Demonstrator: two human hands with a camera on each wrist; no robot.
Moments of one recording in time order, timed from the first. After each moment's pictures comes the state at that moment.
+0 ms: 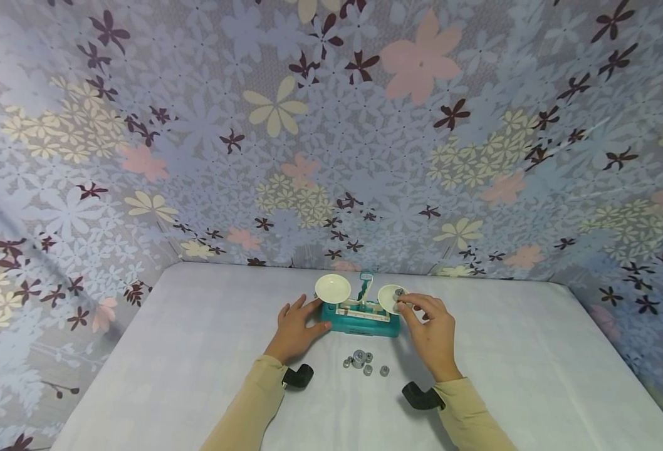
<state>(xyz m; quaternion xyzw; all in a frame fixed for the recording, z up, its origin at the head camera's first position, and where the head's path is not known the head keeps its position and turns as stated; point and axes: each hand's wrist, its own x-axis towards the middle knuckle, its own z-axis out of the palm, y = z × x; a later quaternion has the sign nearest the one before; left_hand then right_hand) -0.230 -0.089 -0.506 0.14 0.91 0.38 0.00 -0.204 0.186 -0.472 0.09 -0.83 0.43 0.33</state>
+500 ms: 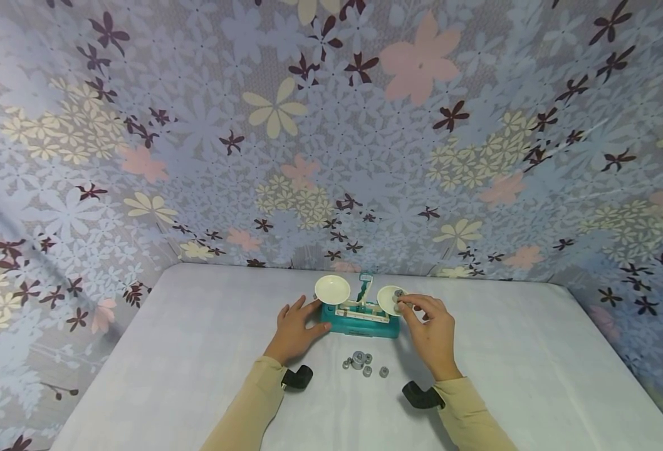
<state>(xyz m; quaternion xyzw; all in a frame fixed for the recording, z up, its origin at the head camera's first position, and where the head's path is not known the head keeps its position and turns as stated) -0.231 -0.089 -0.508 0.14 0.91 0.38 0.00 -0.205 0.188 -0.473 0.08 -0.83 0.43 0.33</state>
